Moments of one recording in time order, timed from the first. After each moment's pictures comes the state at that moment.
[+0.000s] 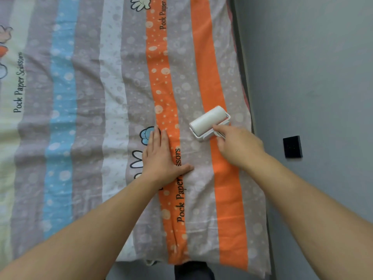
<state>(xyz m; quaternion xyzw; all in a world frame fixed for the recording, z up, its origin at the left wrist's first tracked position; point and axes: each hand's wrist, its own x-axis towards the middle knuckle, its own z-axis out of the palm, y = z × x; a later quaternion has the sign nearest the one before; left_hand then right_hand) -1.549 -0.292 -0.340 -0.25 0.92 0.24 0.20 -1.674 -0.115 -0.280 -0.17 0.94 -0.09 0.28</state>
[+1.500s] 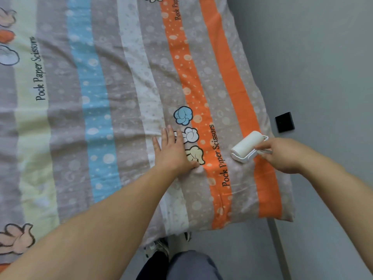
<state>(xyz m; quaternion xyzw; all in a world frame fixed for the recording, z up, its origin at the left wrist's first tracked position) -1.472 -0.374 -0.334 -0.12 0.93 0.22 0.28 -1.554 -0.105 -0.231 -0.07 0.93 0.07 0.37</state>
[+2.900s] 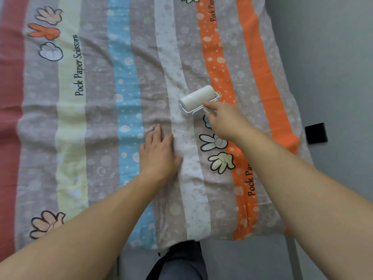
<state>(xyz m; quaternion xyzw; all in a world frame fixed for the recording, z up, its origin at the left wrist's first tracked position) -1.436 -0.465 -0.323 -0.20 0.94 0.20 0.18 -1.584 -0.323 -0.271 -0.15 0.94 -0.17 0.27</state>
